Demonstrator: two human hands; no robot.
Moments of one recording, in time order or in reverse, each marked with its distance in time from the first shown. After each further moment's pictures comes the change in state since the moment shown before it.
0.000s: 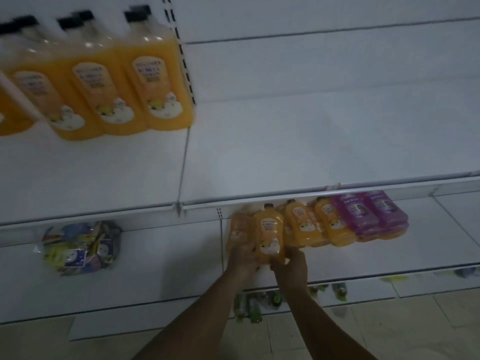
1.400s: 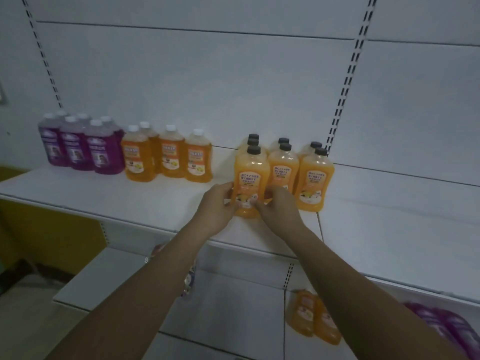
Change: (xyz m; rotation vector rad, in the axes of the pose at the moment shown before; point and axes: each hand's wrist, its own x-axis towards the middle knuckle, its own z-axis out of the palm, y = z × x) left_hand -0.204 0.251 -0.313 0.532 0.447 0.914; right_hand -0.146 -0.427 0.104 -0.220 -0.279 -0.960
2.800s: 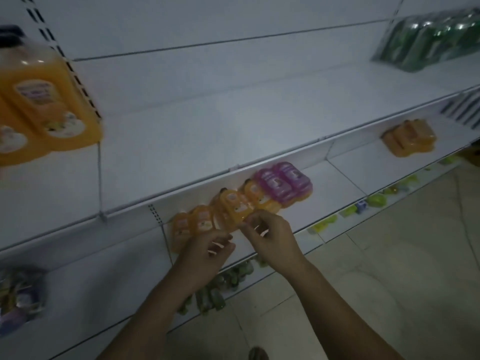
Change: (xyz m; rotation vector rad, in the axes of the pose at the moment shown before) left_hand -0.155 0.057 0.328 -0.078 -0.860 -0.091; right_hand -0.303 0.218 -0.153 0.072 0.296 0.621
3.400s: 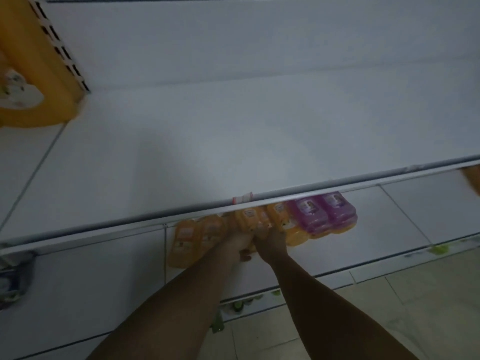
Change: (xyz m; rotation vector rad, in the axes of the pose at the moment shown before) left_hand 0.238 -0.081 0.103 -0.601 0.074 -0.723; right_hand 0.185 0.219 0.118 -0.265 -0.188 0.385
